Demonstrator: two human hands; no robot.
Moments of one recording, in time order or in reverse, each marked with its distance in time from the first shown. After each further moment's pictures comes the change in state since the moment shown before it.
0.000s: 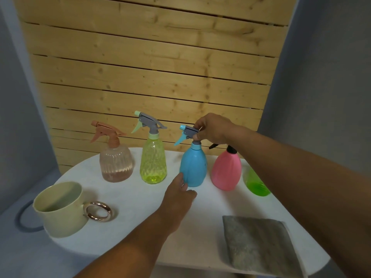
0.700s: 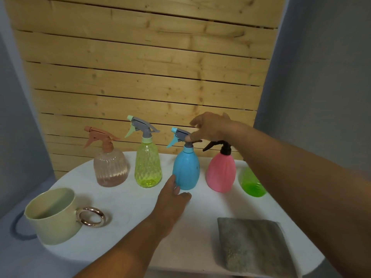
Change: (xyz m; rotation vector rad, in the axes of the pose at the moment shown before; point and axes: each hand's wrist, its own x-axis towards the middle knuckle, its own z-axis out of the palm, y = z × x) left_hand -0.004 0.004 -0.002 0.032 0.033 -0.006; right_hand -0.004 0.002 -0.020 -0.141 -0.081 0.025
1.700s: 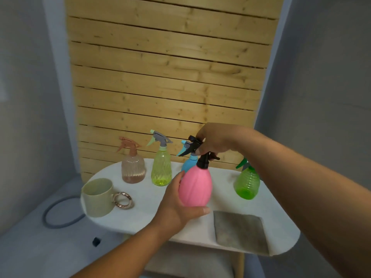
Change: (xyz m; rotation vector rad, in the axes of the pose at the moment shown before) left_hand -0.127 0.048 -0.003 0.215 0.012 0.390; right_hand -0.152 -0.071 -0.083 0.012 -0.126 -0.090
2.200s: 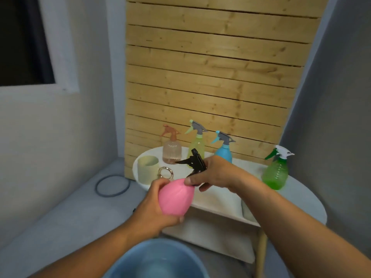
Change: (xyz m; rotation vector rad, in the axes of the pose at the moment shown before) left_hand -0.147 -0.004 -0.116 0.242 0.101 -0.071; right_hand -0.069 -0.077 0.121 0.774 -0.138 -0.131
